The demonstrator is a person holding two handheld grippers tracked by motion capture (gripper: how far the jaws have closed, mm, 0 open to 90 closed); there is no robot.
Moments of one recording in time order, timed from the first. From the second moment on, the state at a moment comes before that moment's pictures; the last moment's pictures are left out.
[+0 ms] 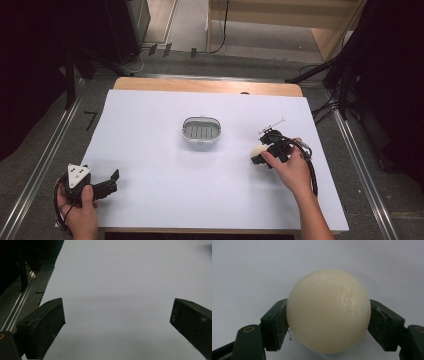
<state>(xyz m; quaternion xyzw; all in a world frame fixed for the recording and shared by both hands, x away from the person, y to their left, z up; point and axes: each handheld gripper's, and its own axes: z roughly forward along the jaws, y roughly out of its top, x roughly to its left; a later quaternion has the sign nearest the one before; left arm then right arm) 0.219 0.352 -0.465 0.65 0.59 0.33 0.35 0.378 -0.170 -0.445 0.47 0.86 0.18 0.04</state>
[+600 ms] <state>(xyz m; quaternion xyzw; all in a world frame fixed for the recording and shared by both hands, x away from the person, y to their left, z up) 0.219 0.352 -0.465 0.64 0.59 0.33 0.35 0.381 -0.153 -0.424 0.44 0.87 0.20 0.03</state>
